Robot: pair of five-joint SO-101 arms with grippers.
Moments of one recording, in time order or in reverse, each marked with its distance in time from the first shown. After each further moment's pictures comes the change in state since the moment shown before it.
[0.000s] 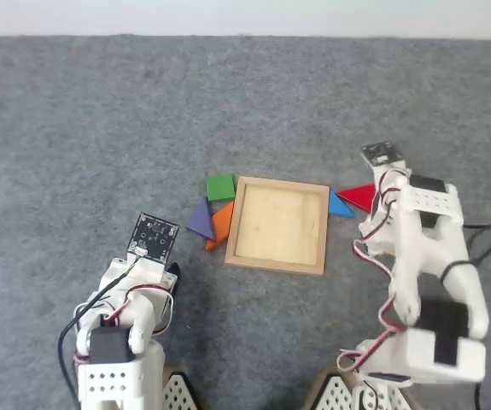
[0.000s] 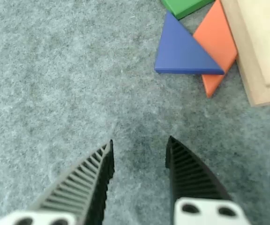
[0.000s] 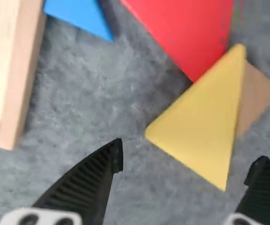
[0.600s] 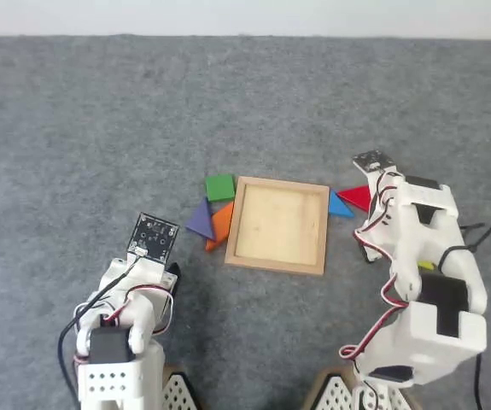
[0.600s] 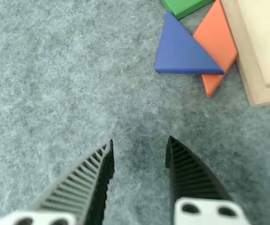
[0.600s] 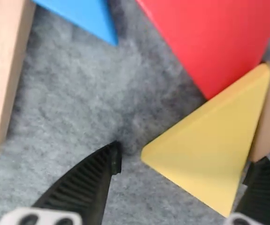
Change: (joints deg) left arm 0.0 0.0 0.0 0.0 0.0; right arm 0.5 7.6 -2.4 -2.8 3.2
